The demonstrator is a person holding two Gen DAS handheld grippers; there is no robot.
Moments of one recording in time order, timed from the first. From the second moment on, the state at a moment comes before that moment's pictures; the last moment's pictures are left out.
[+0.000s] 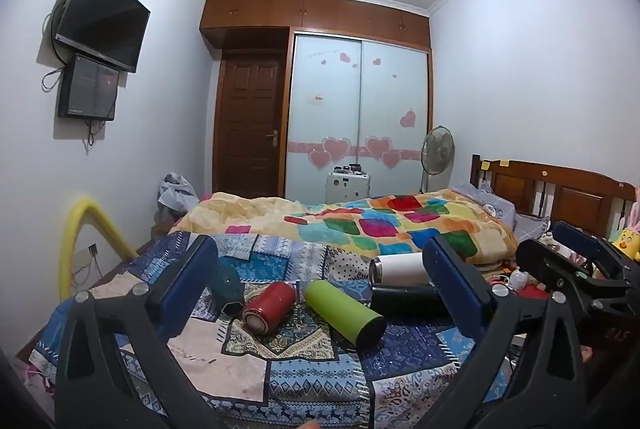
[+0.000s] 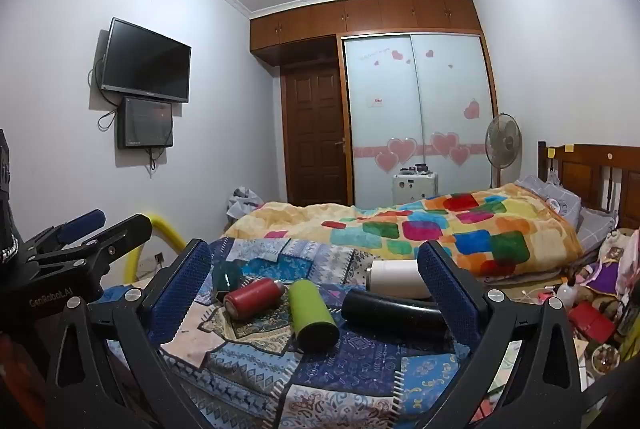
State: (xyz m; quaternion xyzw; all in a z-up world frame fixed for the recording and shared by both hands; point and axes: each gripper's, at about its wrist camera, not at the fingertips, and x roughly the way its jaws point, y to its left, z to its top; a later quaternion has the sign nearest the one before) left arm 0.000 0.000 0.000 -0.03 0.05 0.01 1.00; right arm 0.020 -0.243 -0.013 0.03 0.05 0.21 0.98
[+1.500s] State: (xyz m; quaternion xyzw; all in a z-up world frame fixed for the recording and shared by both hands) left arm -0.004 -0.001 0.003 -0.03 0.05 -0.01 1.00; right arm 0.020 -0.238 -0.013 0.03 0.05 0.21 0.98
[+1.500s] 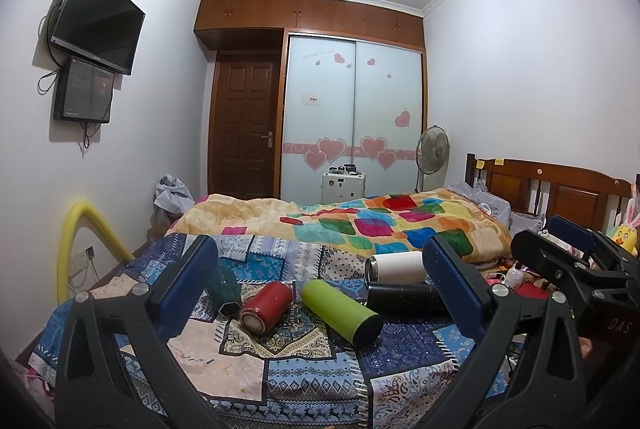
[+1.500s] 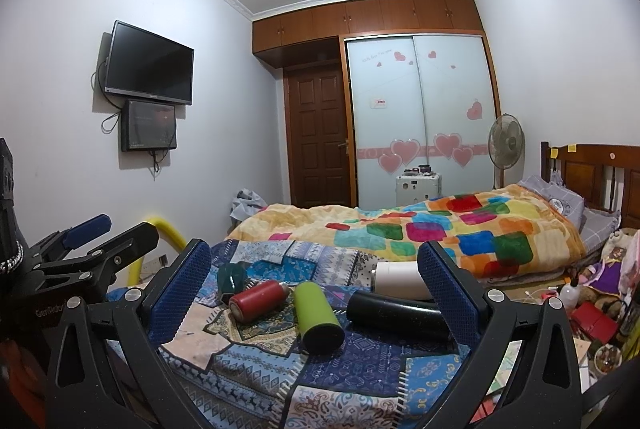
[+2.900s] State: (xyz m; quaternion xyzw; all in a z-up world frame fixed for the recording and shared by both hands) left arm 0.000 0.000 -0.001 -0.03 0.05 -0.01 1.00; right arm 0.024 -0.229 -0.018 0.02 0.06 0.21 0.98
